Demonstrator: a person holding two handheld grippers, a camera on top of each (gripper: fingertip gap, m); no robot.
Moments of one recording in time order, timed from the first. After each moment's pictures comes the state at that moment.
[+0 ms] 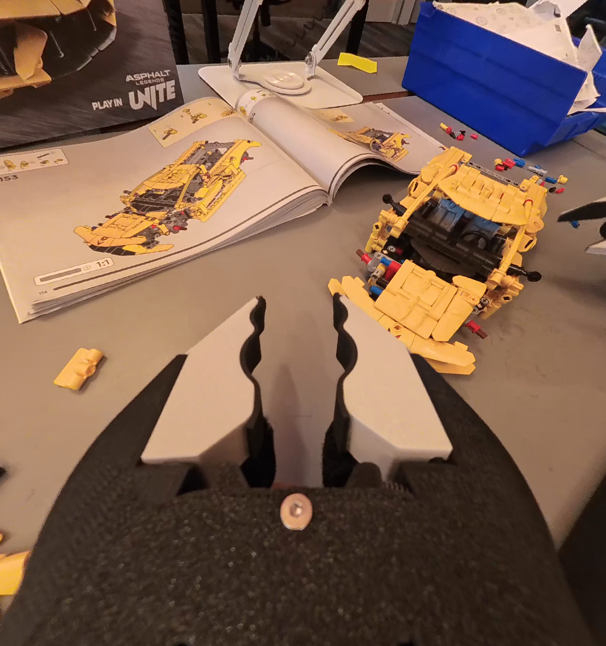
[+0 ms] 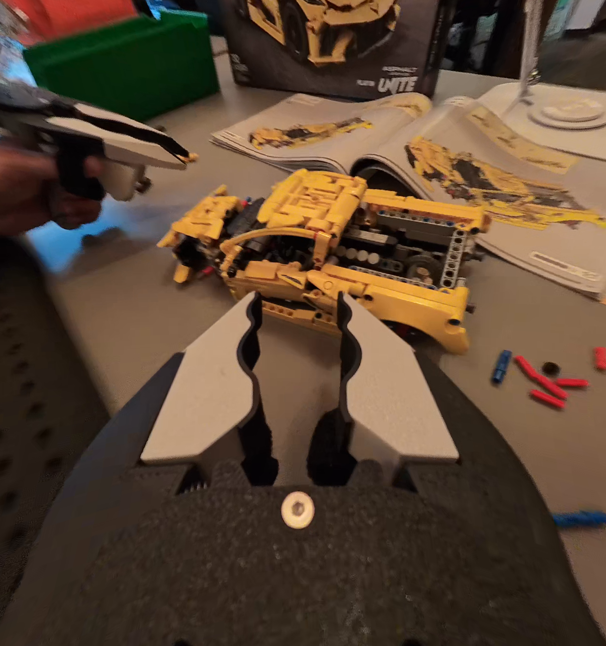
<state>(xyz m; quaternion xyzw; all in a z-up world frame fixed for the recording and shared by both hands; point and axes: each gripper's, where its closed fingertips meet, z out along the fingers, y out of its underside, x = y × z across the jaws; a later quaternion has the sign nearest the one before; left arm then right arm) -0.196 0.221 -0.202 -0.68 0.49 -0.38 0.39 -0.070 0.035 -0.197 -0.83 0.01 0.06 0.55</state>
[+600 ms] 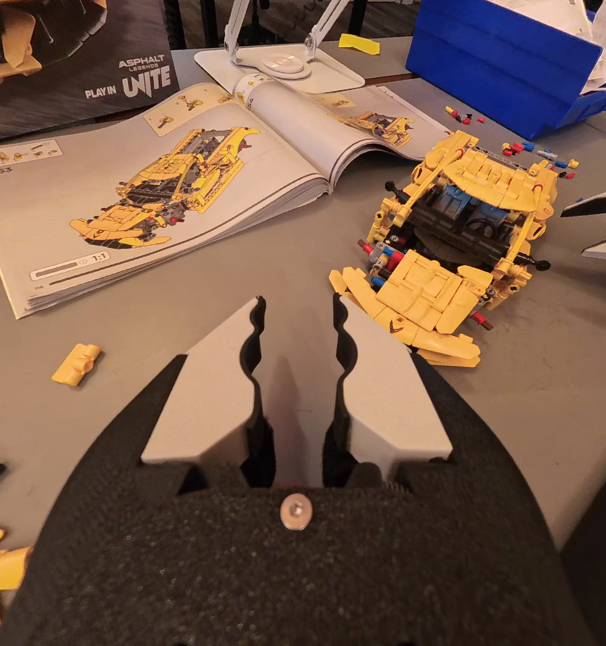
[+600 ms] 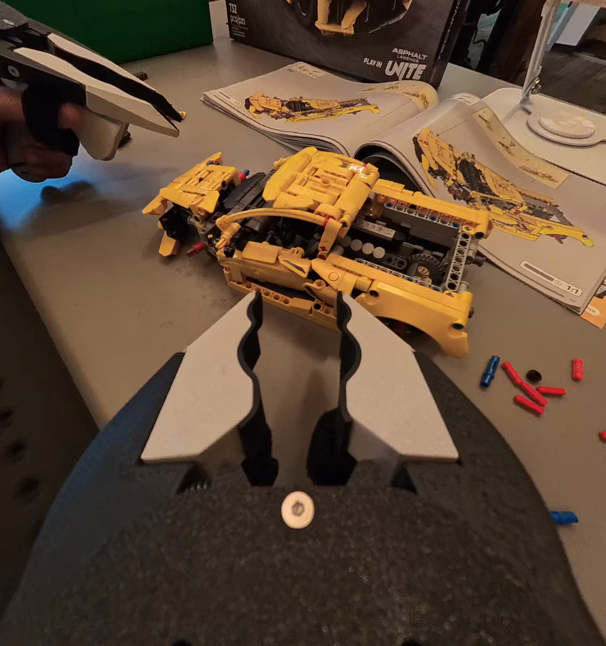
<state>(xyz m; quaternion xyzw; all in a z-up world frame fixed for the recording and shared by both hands) -0.197 0.219 -0.208 -0.69 0.50 -0.37 0.38 -0.073 0.035 -0.206 -0.85 -0.04 0.01 0.53</state>
